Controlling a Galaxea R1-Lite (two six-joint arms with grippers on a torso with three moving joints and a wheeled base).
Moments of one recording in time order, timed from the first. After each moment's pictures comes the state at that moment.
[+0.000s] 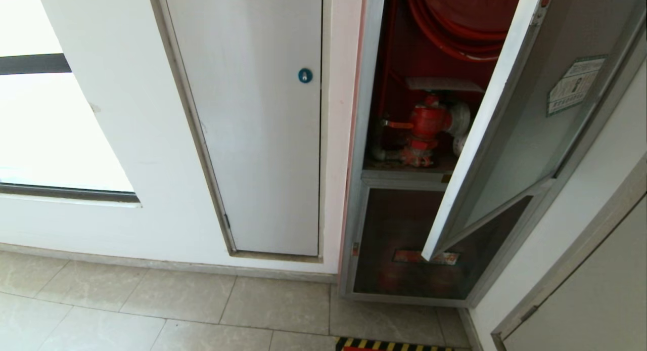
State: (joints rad) left arm 0.01 0.00 0.00 -0.01 0.00 0.01; right arm 0.02 0.00 0.00 0.00 0.00 -0.01
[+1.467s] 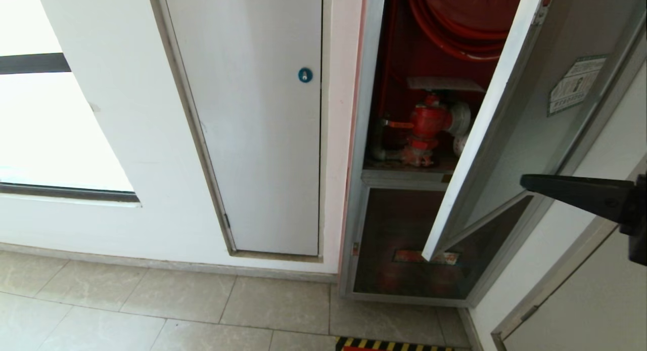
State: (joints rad) left arm 0.01 0.00 0.00 -0.01 0.00 0.01; right arm 0.47 1.07 -0.84 -0.11 0.18 0.12
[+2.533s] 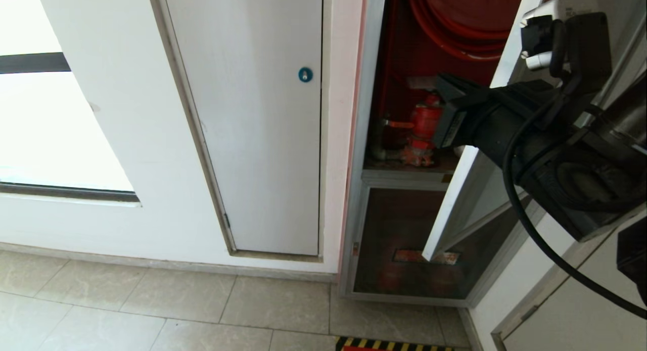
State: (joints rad) left arm 0.01 0.00 0.00 -0.01 0.00 0.01; right arm 0.66 1.56 -0.91 -1.03 -0.37 -0.30
